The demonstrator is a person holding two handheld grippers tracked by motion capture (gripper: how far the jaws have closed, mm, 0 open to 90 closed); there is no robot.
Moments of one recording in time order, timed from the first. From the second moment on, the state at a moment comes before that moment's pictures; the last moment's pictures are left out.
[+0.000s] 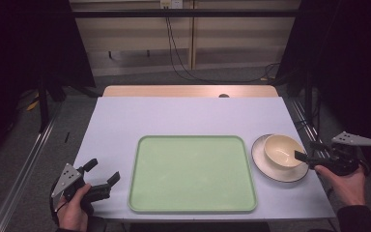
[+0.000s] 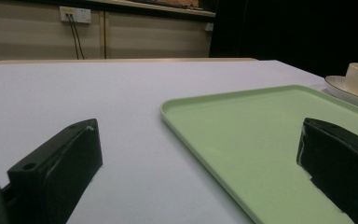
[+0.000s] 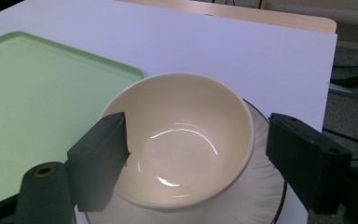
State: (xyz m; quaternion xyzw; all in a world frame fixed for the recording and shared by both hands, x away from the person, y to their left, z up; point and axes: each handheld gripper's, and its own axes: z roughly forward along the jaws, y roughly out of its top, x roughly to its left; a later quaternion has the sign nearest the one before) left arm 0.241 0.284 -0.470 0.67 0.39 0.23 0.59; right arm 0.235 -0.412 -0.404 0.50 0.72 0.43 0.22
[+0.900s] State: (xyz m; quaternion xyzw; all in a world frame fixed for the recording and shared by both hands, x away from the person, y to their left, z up) left arm 0.243 0.283 -0.470 0.67 0.39 0.23 0.58; right arm 0.288 -0.422 -0.416 0.53 0.77 0.33 0.14
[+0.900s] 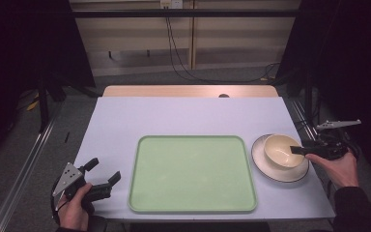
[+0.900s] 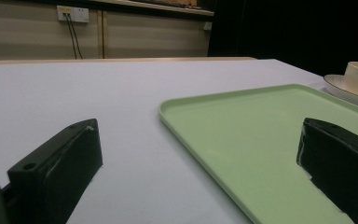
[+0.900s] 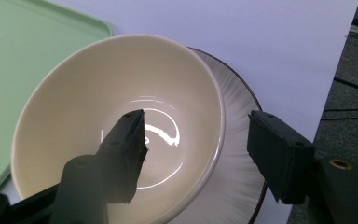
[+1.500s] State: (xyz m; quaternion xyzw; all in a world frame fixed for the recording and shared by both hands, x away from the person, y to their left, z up) left arm 0.243 0.283 -0.470 0.68 0.39 0.23 0.58; right arm 0.308 -0.416 -0.435 0.54 0.78 0.29 0.10
